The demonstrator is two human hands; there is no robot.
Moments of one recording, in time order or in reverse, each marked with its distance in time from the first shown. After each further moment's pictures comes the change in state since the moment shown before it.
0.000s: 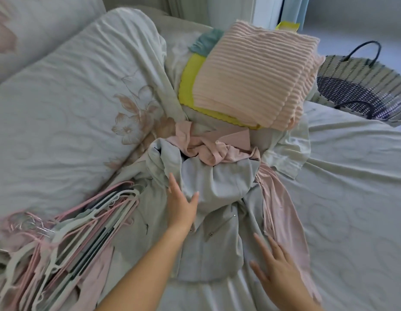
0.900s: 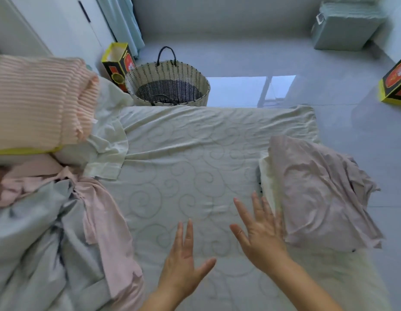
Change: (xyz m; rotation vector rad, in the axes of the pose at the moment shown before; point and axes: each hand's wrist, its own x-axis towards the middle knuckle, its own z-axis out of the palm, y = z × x) left_hand -0.327 0.144 0.316 0.551 -0.694 0.591; right_hand -0.170 0.363 -0.131 0.091 0.370 0.337
